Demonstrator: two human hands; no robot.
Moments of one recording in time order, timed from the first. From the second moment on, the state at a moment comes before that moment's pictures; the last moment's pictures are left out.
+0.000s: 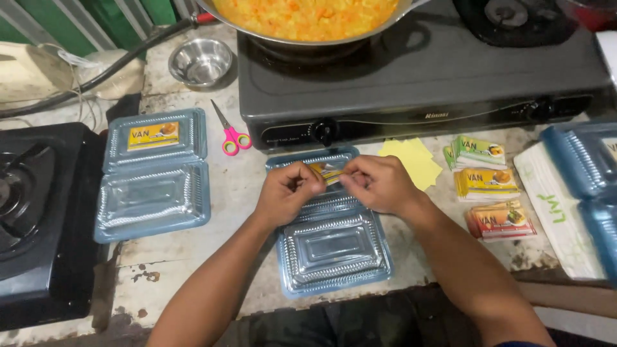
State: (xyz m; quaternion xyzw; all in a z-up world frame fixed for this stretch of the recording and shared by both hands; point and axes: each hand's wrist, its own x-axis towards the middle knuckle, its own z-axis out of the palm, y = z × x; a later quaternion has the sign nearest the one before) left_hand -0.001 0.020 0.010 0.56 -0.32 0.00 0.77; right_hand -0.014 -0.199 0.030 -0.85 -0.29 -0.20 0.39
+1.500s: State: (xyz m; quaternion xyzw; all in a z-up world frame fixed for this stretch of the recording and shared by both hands) left_hand 0.037 0.058 0.008 0.81 -0.10 -0.20 0.54; right_hand 0.005 -0.207 0.016 -0.90 -0.03 0.16 0.40
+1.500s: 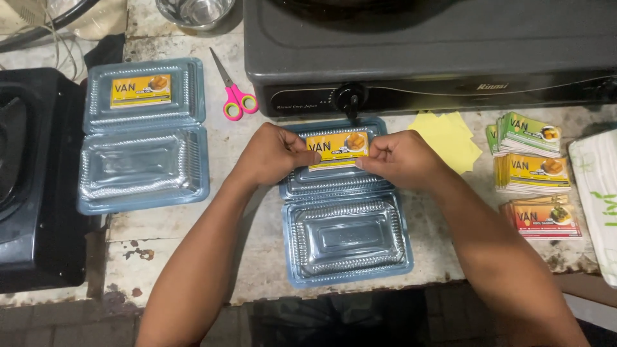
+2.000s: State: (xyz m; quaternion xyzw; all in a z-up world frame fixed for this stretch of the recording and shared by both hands) left_hand 0.039 0.055 -0.002 0.83 -0.09 -0.21 0.51; right_hand 0.006 -0.200 0.022 -0.94 -0.04 0.19 0.29
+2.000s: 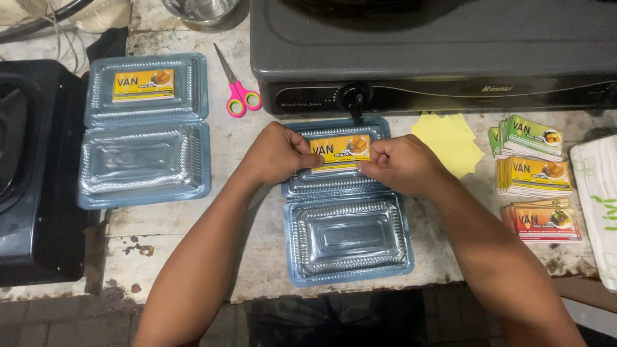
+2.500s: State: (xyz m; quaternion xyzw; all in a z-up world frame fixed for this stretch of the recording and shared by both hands) left_hand 0.038 0.054 0.001 0.84 -0.09 -0.20 0.49; right_hand 0.006 -0.193 0.021 -0.95 0.00 0.19 0.23
